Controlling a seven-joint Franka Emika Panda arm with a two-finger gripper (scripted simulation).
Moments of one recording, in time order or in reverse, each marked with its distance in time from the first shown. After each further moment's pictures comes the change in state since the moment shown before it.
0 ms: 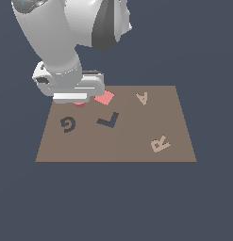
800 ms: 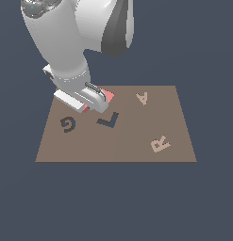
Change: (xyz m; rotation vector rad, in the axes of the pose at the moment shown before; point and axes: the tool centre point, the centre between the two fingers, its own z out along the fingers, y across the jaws) arm 0.021 -0.023 -0.002 0.000 0.001 0.599
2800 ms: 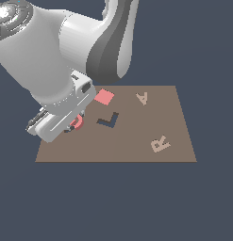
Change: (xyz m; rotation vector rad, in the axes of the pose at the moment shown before) arm 0.072 -0.024 -0.005 0.000 0.000 1.603
